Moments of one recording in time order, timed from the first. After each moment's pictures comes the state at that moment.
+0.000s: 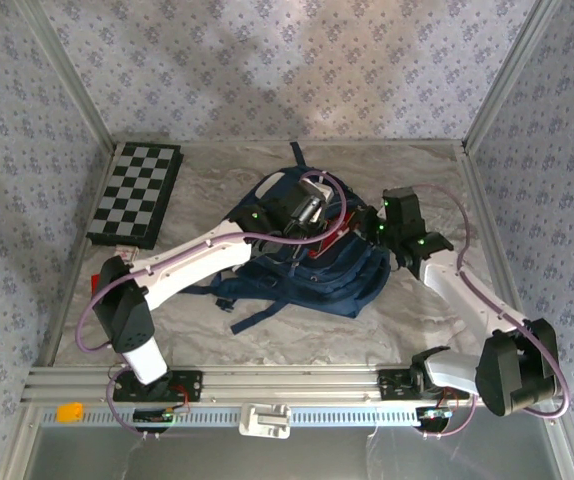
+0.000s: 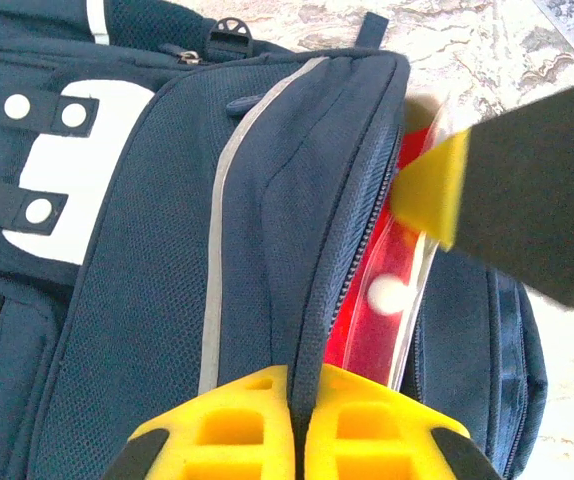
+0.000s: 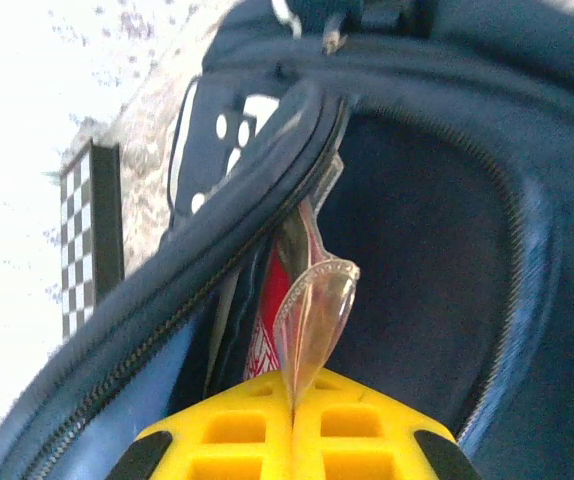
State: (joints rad) left arm -0.97 1.69 1.53 -0.60 -0.14 -0.40; right arm 0.34 1.22 0.85 -0.28 -0.25 0.93
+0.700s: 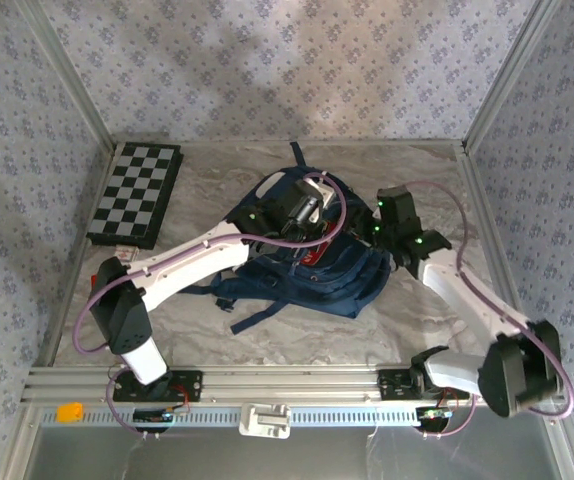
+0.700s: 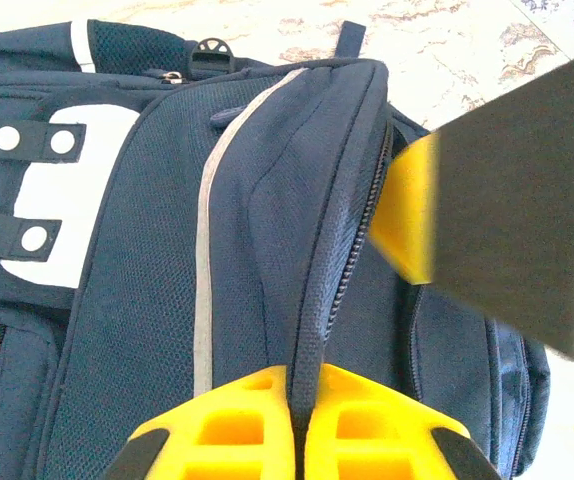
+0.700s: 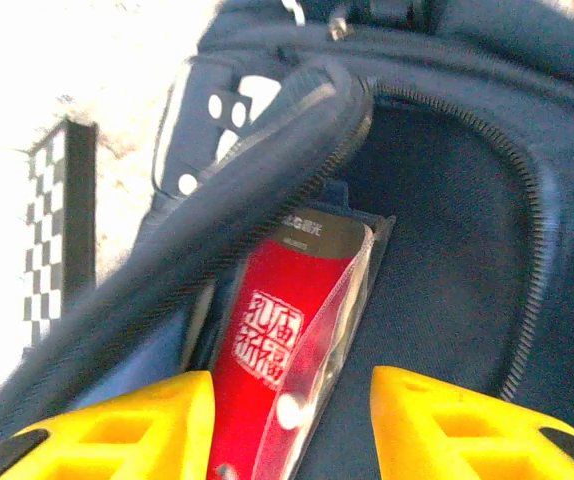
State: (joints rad) left arm -0.96 1.68 1.50 -0.56 -0.12 -0.33; right arm 0.38 1.17 0.90 -0.38 -0.16 0.86
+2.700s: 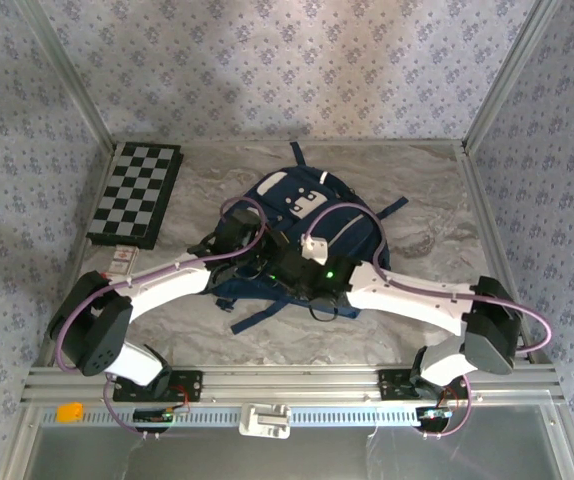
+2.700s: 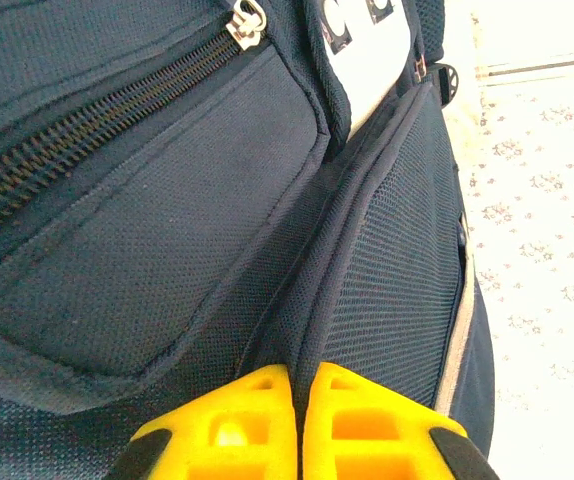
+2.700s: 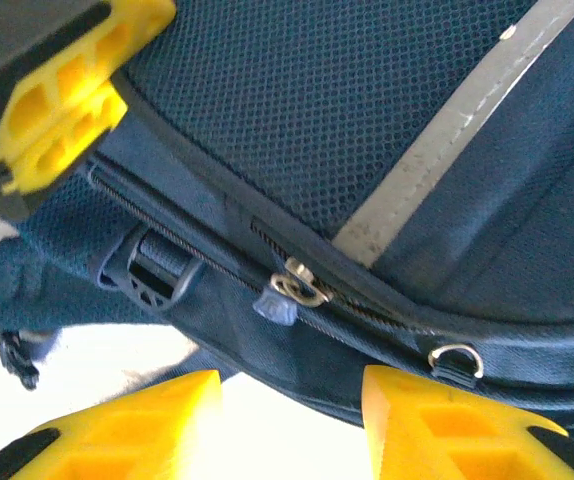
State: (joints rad) left arm -0.73 1.47 0.84 0.04 0.12 -1.30; right arm 1.12 1.50 1.17 -0.82 0.41 1.13
